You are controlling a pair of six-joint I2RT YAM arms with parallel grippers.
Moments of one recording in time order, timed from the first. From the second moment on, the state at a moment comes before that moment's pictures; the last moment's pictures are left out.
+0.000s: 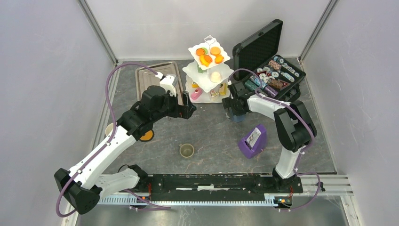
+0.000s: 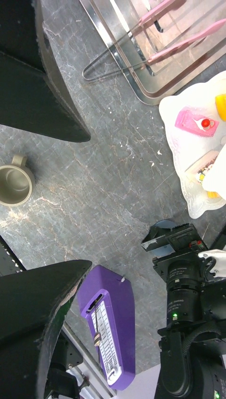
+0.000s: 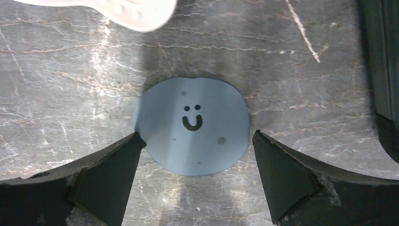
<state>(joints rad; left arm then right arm) -0.64 1.04 1.06 -0.48 0.00 -0.38 0.45 1.83 1.15 -0.44 0.17 0.16</state>
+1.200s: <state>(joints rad) -0.64 0.86 1.02 -0.49 -0.39 -0.40 0.96 1.57 1.09 -0.31 0.03 0.24</state>
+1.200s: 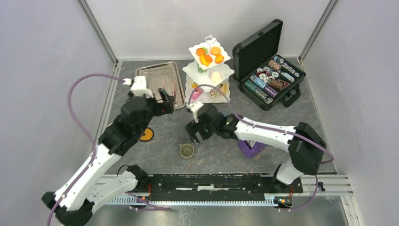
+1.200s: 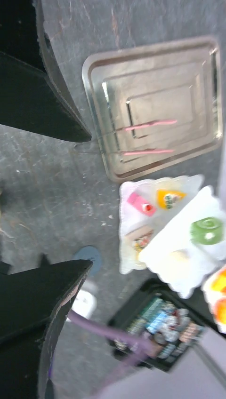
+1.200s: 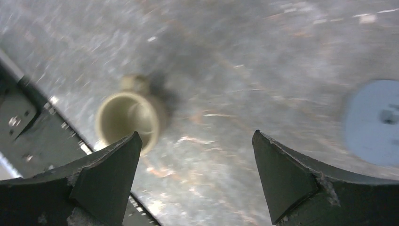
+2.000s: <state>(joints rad) -0.64 0.62 0.89 -0.35 -0.57 -0.42 1.10 1.76 1.20 -0.42 0.20 0.25</state>
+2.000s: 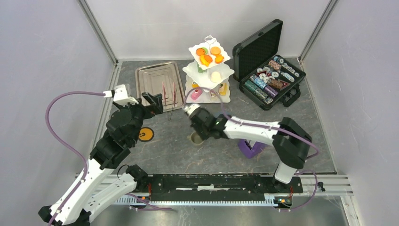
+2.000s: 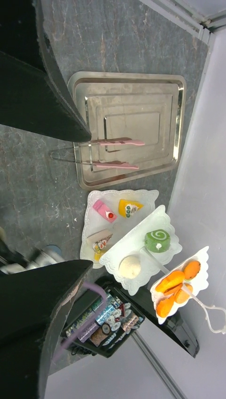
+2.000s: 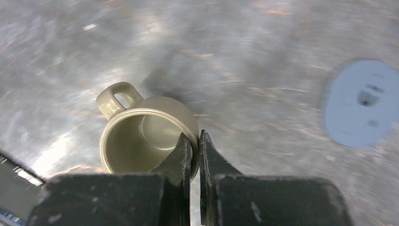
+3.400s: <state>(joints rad) -0.60 0.83 0.83 -0.45 -0.55 -0.53 0.61 1.70 1.07 -0.31 0.19 0.14</state>
